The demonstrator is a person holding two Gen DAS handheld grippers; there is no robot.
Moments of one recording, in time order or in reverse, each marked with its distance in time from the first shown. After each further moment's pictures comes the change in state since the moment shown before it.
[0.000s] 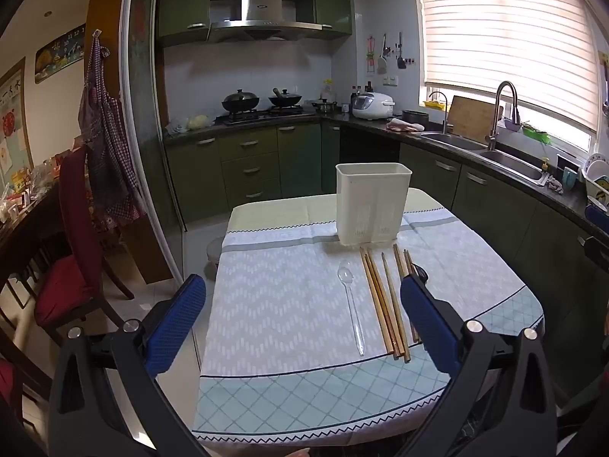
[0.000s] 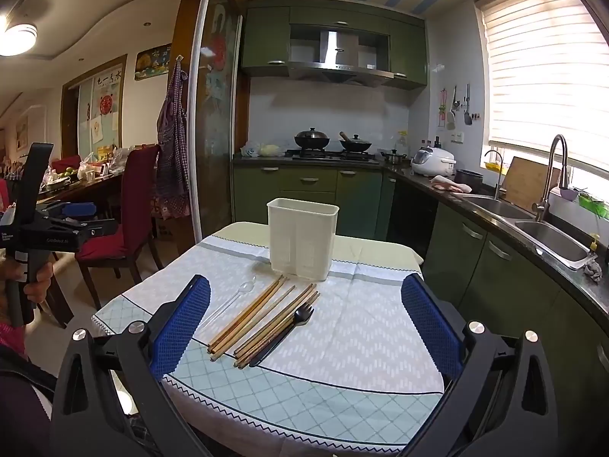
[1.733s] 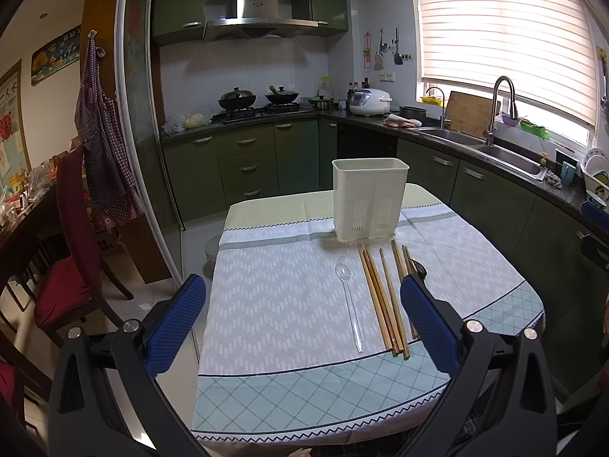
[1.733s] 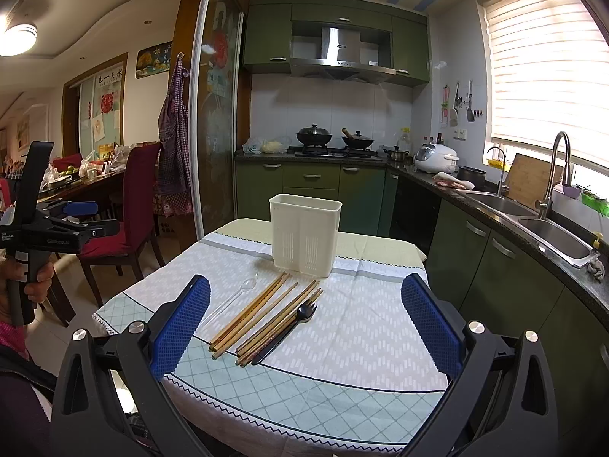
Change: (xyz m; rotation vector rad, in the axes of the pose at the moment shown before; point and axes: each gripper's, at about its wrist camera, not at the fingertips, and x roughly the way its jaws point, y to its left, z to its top) left arm 0.003 -0.007 -0.009 0.004 0.011 -0.001; right arm 0.007 0.005 -0.002 0.010 0.009 0.007
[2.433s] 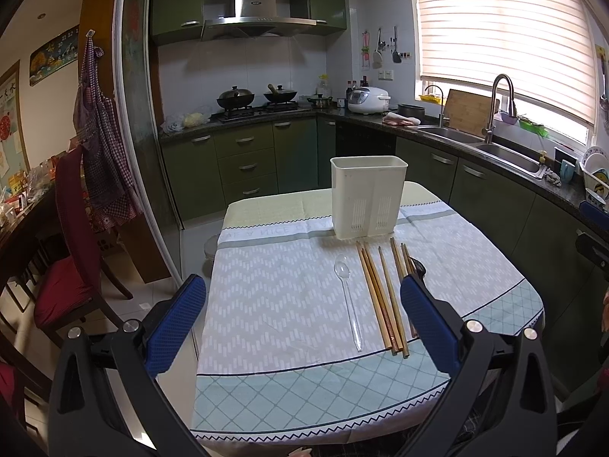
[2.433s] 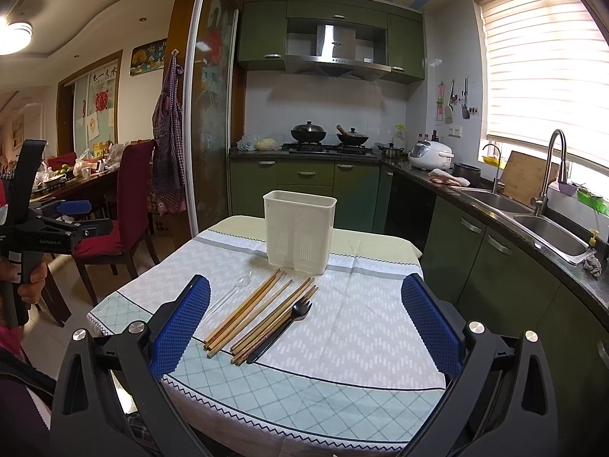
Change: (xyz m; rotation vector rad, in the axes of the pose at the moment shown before) left arm 0.006 -0.001 -0.003 0.004 0.003 -0.003; right arm 0.008 -0.003 -0.006 0.005 0.015 -0.017
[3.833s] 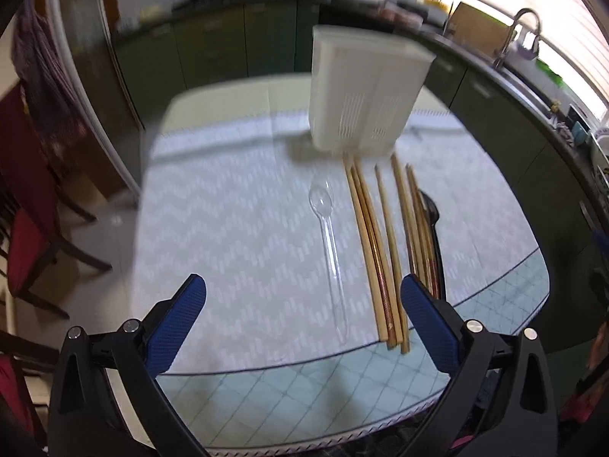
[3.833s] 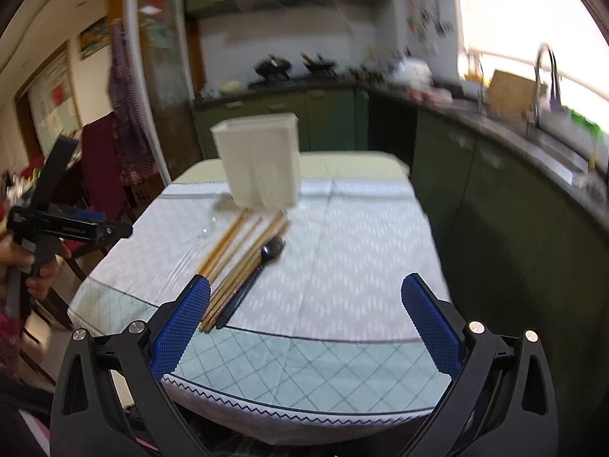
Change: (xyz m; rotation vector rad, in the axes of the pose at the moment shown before) left arm 0.172 -0.016 0.014 -0.028 0.524 -0.133; right arm 0.073 -0.049 -0.024 0.217 0.302 -0.043
